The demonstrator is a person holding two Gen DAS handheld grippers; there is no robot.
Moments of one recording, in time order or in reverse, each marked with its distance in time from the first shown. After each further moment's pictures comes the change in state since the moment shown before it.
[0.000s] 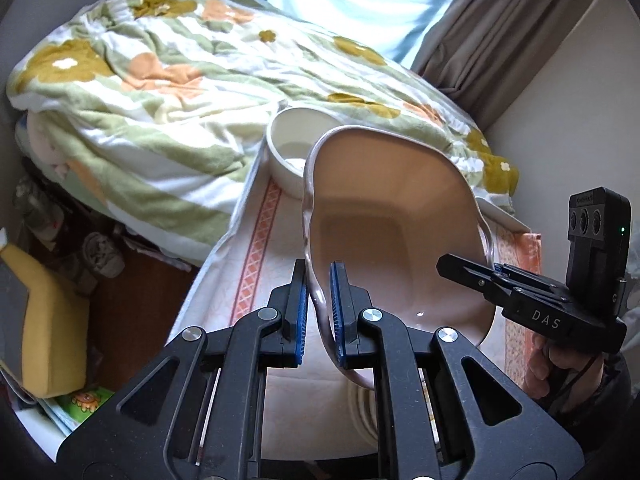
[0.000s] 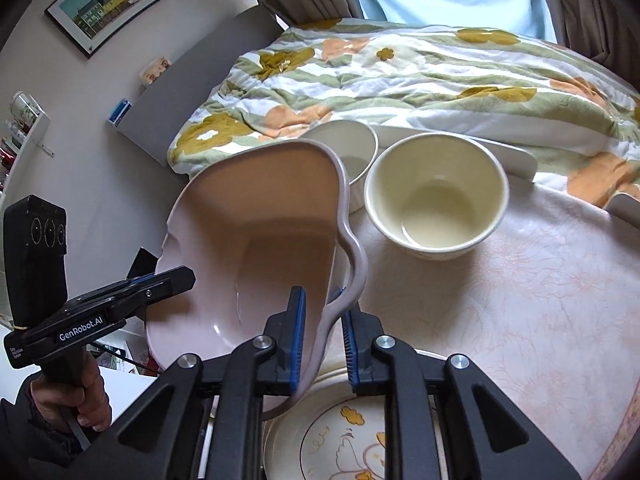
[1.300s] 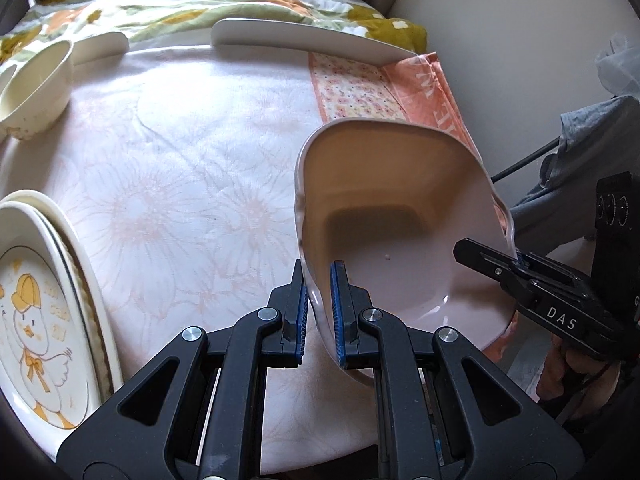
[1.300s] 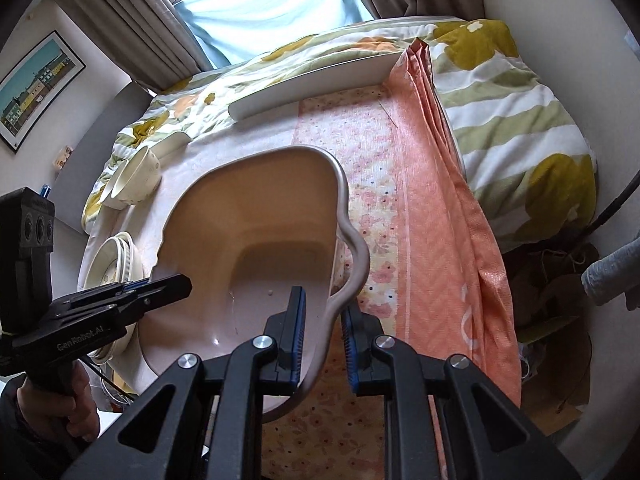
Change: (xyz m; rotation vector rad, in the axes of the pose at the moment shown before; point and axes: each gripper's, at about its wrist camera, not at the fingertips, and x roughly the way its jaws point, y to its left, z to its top) left arm 0.166 -0.336 -0.165 0.305 0.230 -0.086; right arm -0.188 -0.261 -0.193 0.298 -0.134 -0.248
